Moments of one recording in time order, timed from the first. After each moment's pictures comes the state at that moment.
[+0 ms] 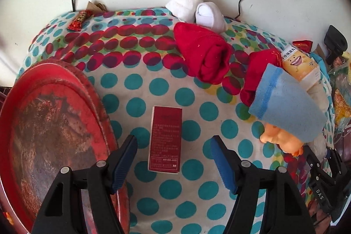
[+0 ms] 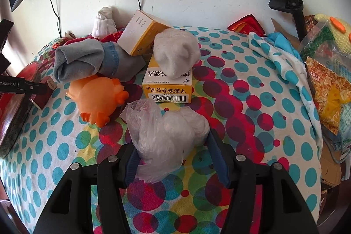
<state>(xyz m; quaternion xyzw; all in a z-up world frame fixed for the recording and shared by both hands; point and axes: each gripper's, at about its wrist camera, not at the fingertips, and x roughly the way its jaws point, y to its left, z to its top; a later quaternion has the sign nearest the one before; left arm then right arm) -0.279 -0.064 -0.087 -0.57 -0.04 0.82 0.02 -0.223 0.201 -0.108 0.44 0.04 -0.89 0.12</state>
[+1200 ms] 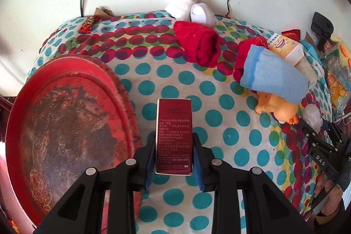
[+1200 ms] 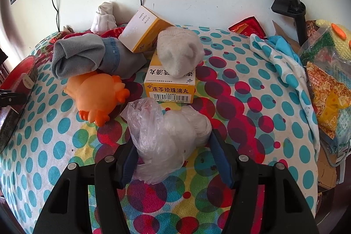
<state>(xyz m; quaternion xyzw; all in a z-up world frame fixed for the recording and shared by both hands) -0.227 -0.075 -0.065 -0.54 -0.01 0.84 0.02 -0.225 0.197 -0.109 0.44 0.06 -0.89 0.12</state>
